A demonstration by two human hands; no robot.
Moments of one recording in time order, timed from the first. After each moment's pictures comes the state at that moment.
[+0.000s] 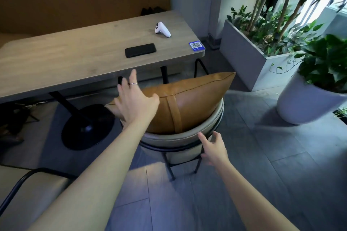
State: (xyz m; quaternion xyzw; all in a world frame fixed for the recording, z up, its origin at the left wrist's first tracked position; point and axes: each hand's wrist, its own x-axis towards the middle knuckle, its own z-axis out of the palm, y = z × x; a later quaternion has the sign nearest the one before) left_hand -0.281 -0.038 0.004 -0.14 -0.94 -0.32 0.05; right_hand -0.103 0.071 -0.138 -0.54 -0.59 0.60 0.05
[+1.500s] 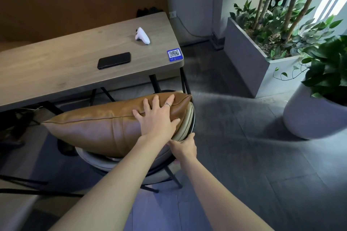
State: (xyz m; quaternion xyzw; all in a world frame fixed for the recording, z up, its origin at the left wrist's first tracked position) left_hand -0.226 0.157 -0.047 -0.28 -0.96 -0.03 -0.05; right_hand -0.163 0.194 -0.145 -0.51 -0.58 0.63 -0.02
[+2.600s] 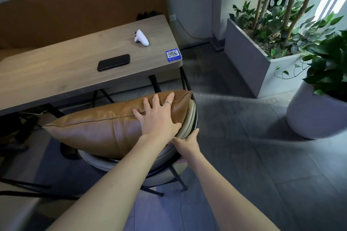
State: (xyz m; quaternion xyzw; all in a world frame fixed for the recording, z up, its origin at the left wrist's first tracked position) left_hand -0.217 0.163 -0.053 -0.28 -0.96 -0.01 -0.02; right_hand -0.151 0.216 -0.148 -0.46 -0.55 0.69 -0.05
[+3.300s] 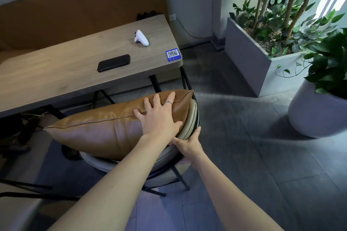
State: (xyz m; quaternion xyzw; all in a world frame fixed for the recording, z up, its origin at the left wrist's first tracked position) left_hand -0.216 0.165 -0.050 -0.28 -0.96 -0.01 -0.02; right_hand -0.148 0.220 -0.152 -0.44 -0.57 0.69 -0.06
